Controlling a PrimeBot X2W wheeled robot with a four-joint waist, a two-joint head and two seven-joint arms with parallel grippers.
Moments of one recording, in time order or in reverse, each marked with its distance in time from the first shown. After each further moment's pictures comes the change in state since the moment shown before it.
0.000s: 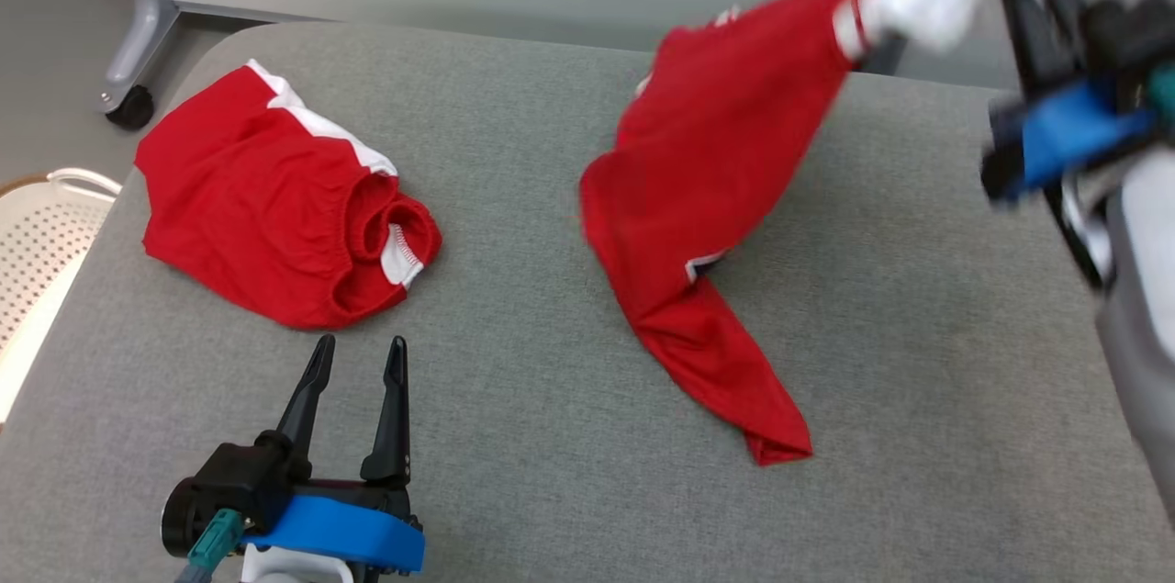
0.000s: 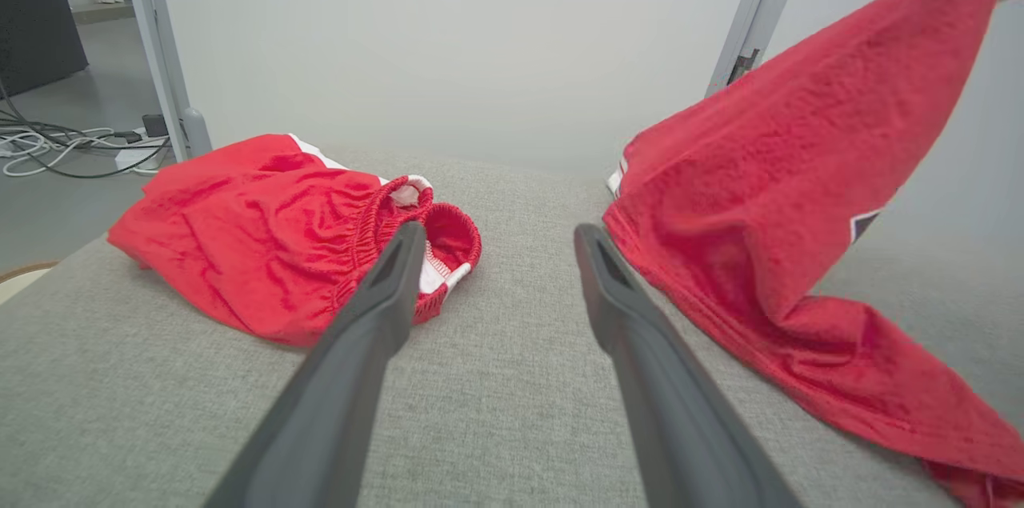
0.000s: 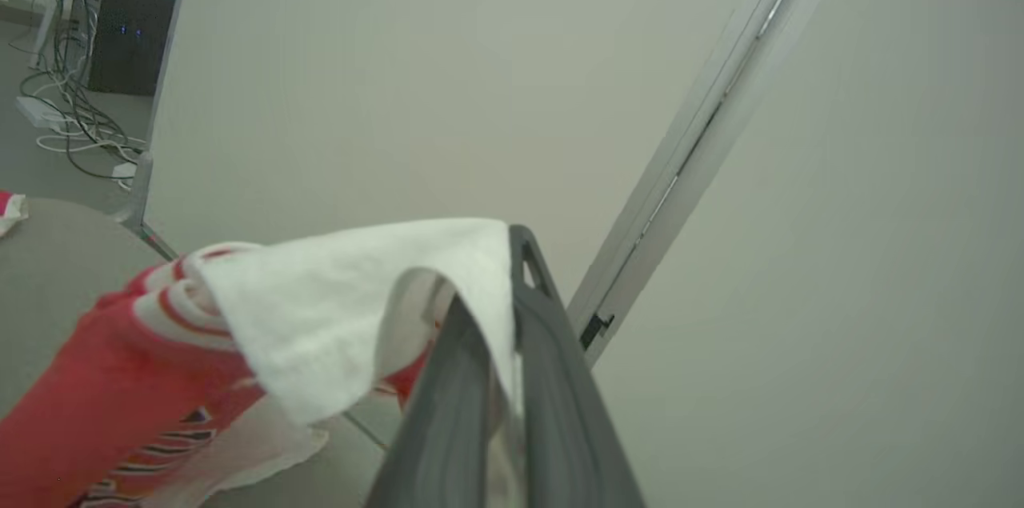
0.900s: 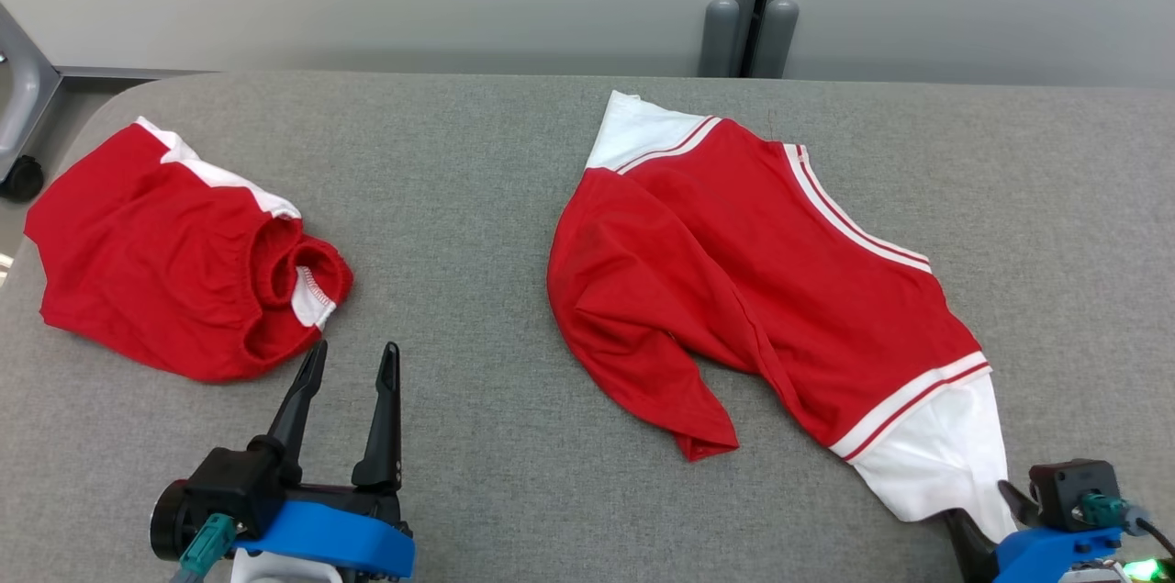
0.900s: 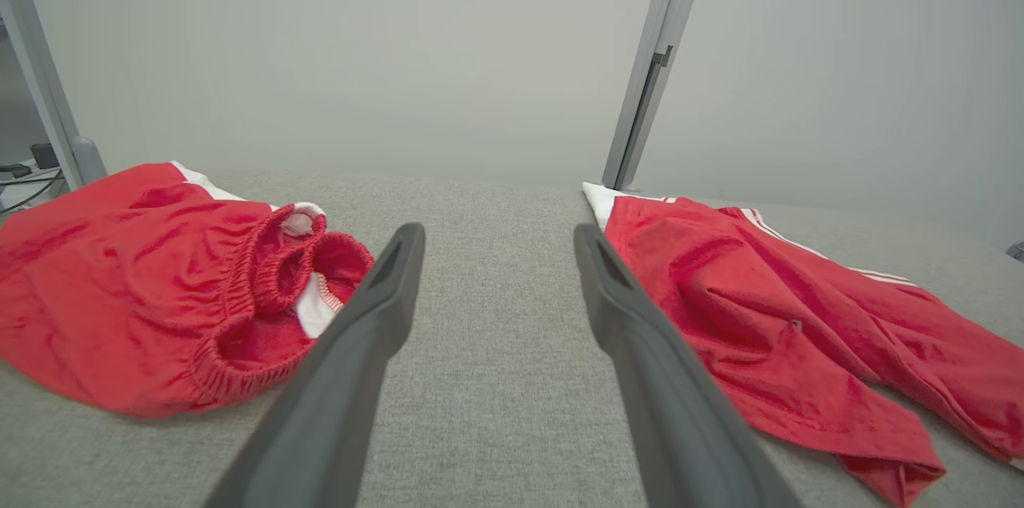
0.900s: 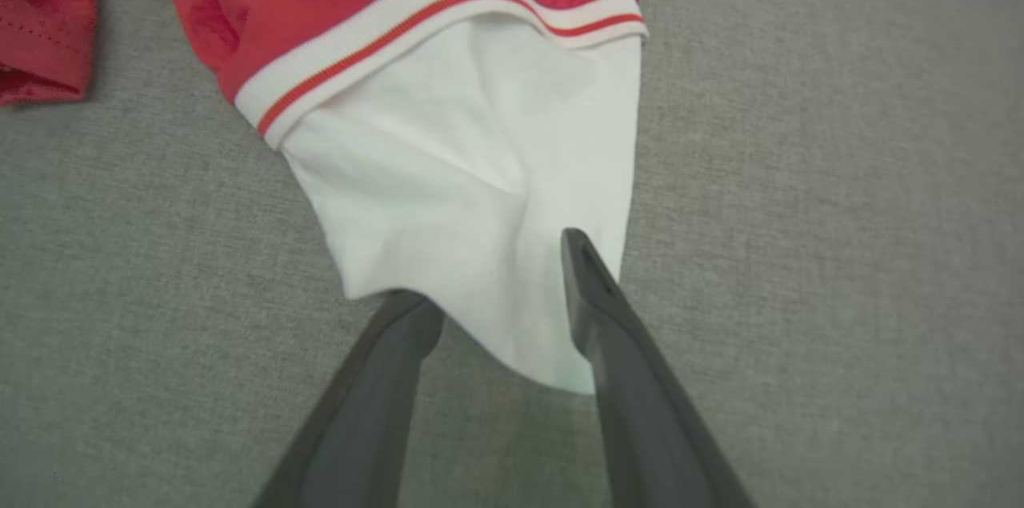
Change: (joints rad) left arm 0.015 0.028 -0.003 -0.008 0.002 0.004 0.000; right arm 0.999 0.206 -0.303 -0.454 0.070 0.000 0.583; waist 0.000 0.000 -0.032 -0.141
